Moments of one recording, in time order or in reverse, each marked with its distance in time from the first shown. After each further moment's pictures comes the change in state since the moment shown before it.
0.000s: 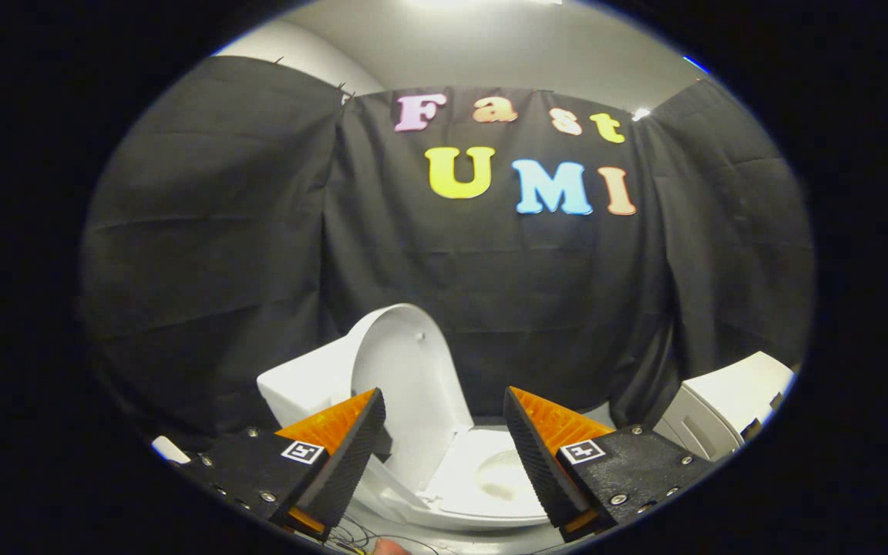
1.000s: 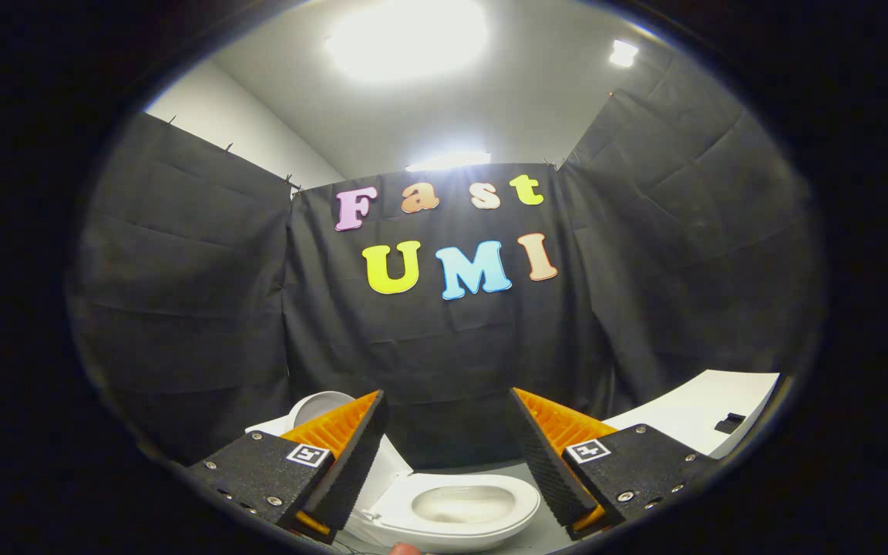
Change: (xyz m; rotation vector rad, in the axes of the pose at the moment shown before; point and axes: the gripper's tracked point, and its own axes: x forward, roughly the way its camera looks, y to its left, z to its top) arm -0.151 -0.162 0.076 0.103 -0.253 -0.086
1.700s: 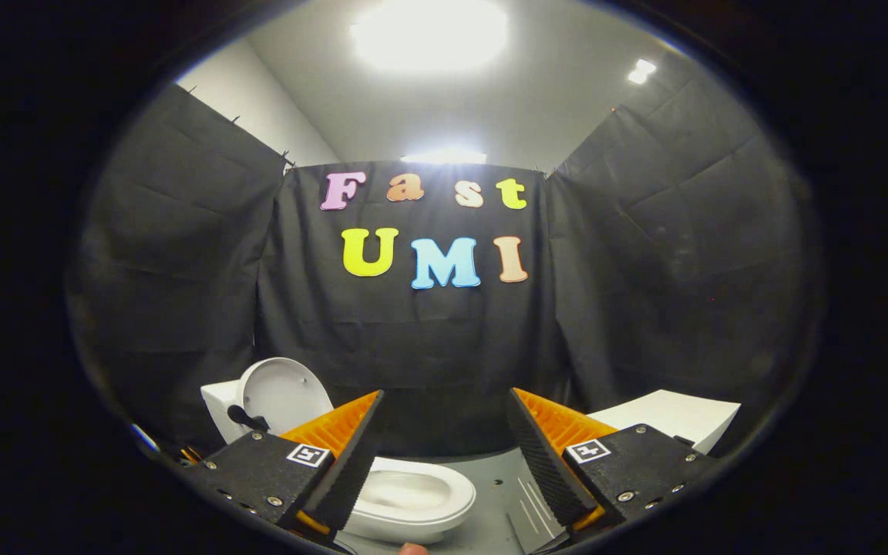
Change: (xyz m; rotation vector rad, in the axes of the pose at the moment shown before) arm -0.040 -0.081 -0.021 -0.158 0.021 -0.090
